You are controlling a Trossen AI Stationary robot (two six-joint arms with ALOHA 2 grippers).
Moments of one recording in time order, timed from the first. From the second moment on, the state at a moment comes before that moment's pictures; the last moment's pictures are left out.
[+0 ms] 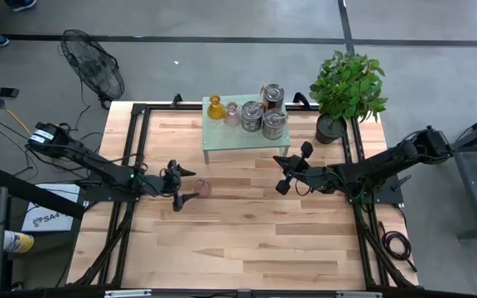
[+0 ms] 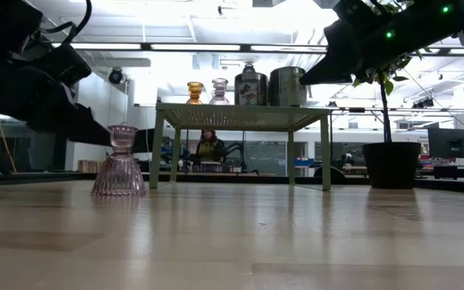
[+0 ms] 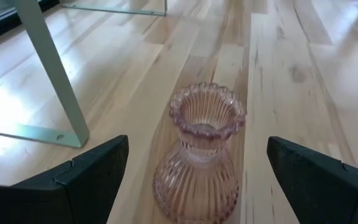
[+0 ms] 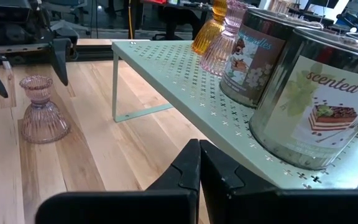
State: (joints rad) left arm -0.33 0.99 0.10 0.45 -0.51 -0.29; right arm 0.22 1.25 0.51 0.41 0.81 0.09
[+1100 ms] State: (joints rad) left arm -0.33 1.24 0.10 0.76 -0.57 -0.29; right arm 0.22 1.25 0.51 0.41 0.81 0.08
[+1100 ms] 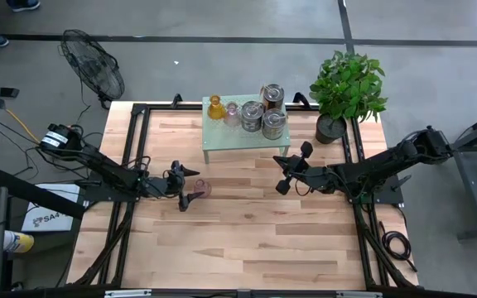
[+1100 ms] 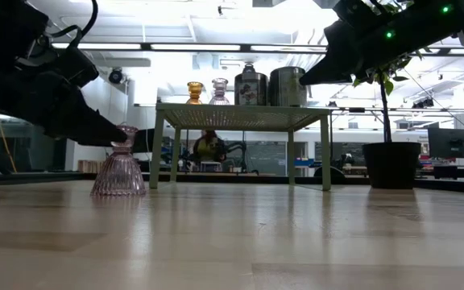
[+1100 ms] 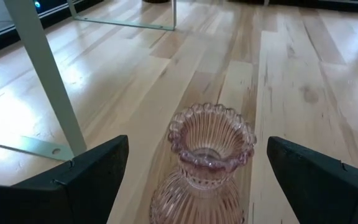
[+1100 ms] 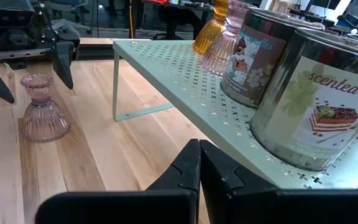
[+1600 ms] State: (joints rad) left arm -0.33 1.24 0.10 0.76 -0.57 -0.29; right arm 0.22 1.25 0.51 0.41 0.81 0.08
